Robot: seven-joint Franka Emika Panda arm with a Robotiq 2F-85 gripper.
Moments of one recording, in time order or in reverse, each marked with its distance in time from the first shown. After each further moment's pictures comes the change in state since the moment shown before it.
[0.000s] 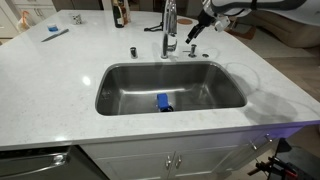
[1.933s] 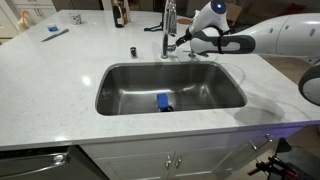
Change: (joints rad) arm 0.207 0.226 -0.313 0.035 -0.162 0.540 0.476
